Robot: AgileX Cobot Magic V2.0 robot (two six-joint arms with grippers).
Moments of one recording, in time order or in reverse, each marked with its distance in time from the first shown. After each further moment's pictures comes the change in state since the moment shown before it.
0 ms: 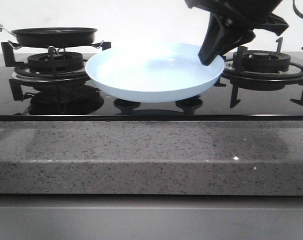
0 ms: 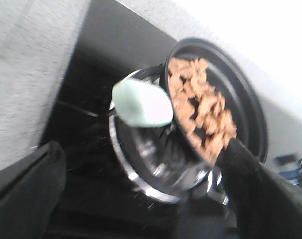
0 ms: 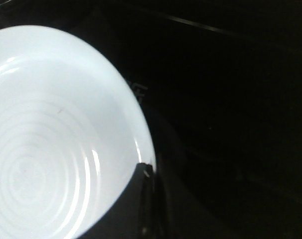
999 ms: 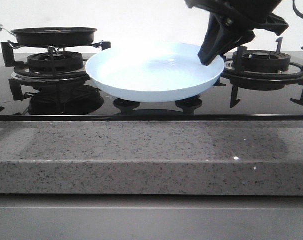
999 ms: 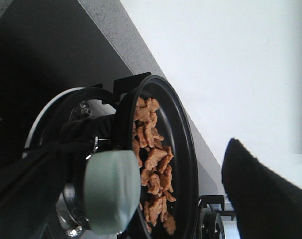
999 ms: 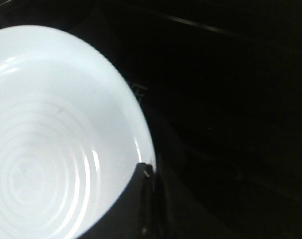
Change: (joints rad) left arm -0.010 0.244 -0.024 -0.556 0.090 0.176; right arm 0.000 0.000 0.000 0.001 0.000 0.000
